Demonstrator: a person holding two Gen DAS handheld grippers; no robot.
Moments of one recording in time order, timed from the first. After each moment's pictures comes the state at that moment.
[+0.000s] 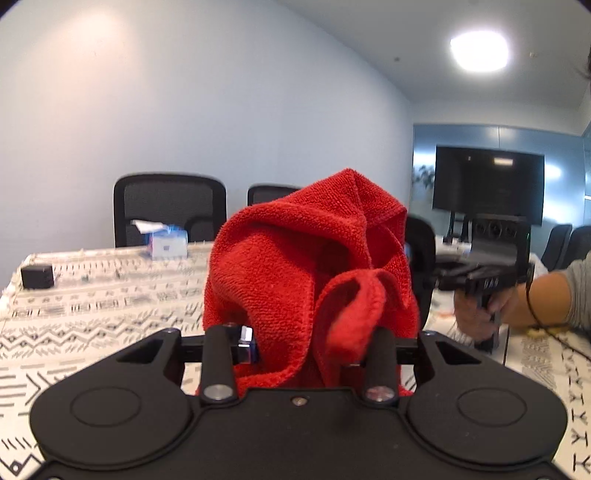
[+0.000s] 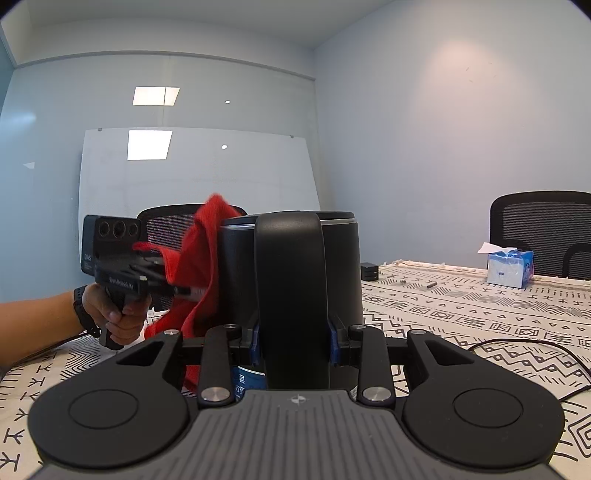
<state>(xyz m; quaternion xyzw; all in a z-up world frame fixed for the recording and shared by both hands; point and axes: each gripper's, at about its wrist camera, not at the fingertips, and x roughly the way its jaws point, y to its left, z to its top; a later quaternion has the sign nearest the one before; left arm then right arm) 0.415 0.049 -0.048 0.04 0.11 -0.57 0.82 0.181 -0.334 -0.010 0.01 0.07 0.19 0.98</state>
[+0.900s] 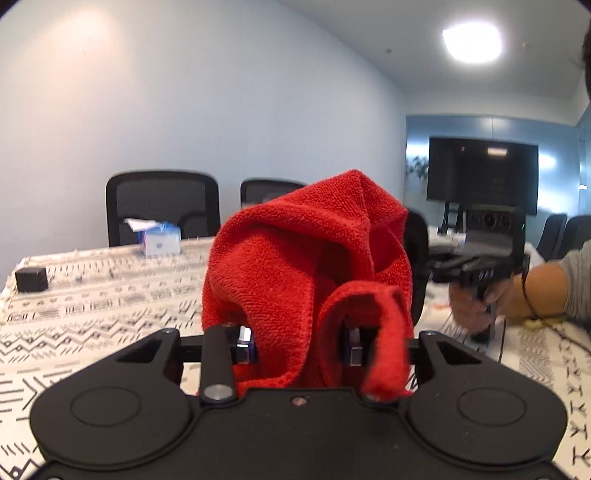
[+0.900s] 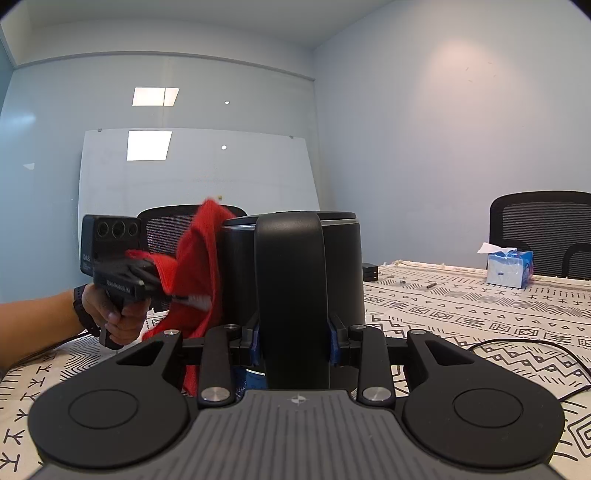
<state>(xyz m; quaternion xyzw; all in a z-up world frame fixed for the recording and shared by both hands) 0.419 0.039 -0.049 0.06 0.11 -0.57 0.81 0.180 -0.330 -0.008 0.01 0.07 0.19 0.98</state>
